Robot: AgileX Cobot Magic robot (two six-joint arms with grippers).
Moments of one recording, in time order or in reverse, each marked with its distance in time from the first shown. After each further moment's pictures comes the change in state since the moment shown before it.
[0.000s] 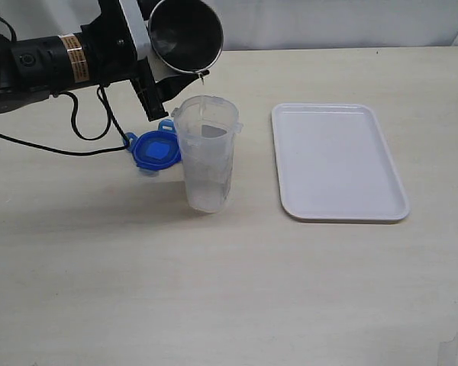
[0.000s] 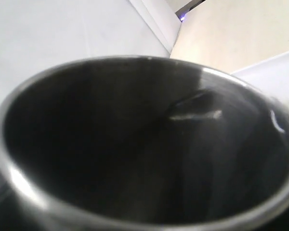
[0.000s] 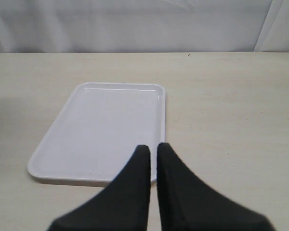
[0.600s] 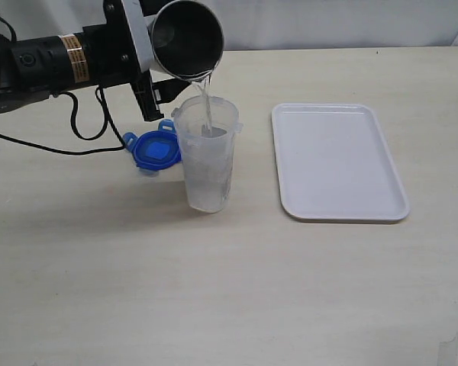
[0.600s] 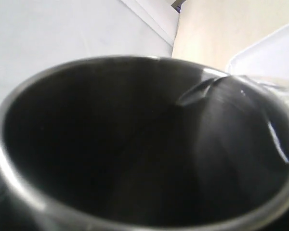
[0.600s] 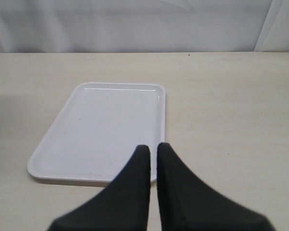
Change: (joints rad) left arm 0.000 0.000 0.000 0.000 0.004 0.180; right arm 0.000 0.000 0.000 0.000 0.000 0.000
